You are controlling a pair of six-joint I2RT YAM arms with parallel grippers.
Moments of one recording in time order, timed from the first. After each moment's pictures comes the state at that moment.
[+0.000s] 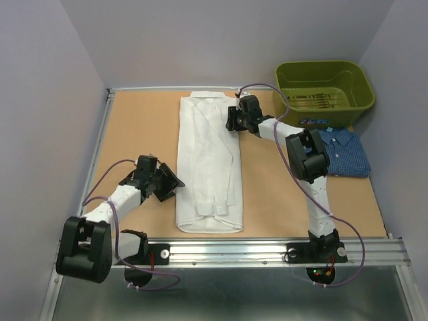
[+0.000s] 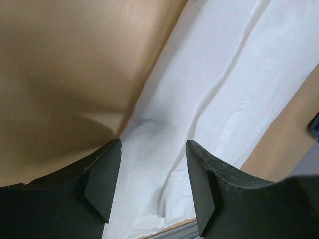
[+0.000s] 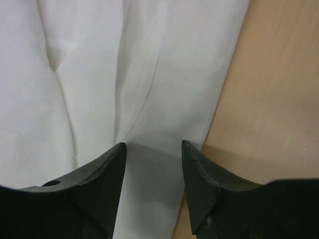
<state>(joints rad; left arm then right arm) -0.22 1.18 0.47 -0.25 0.22 -0.91 0.42 2.31 1.71 -0.02 -0.05 0.28</state>
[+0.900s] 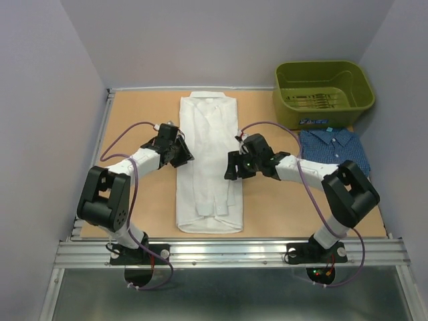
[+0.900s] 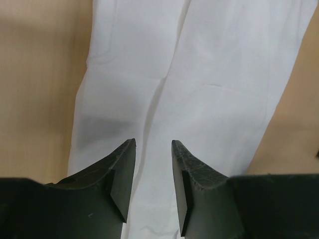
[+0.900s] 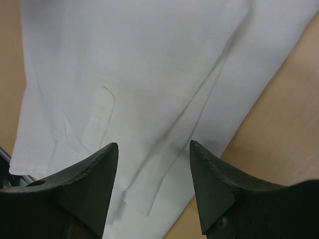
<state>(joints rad) -0.33 1.55 0.91 -0.22 0.08 -0.77 0.64 1.65 0.95 -0.10 -0.26 0.45</state>
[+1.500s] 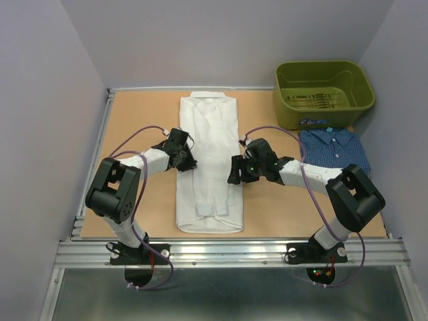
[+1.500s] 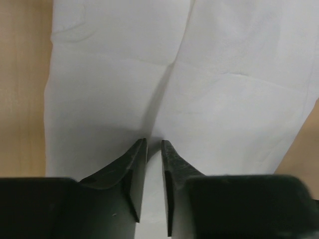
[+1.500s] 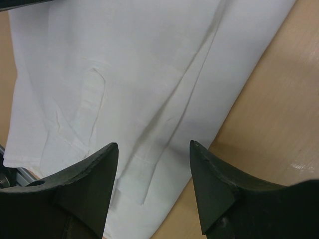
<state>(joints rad) -0.41 1.67 0.91 -0.20 0.03 -0.78 0.64 1.59 0.85 -0.07 -0.26 0.48</state>
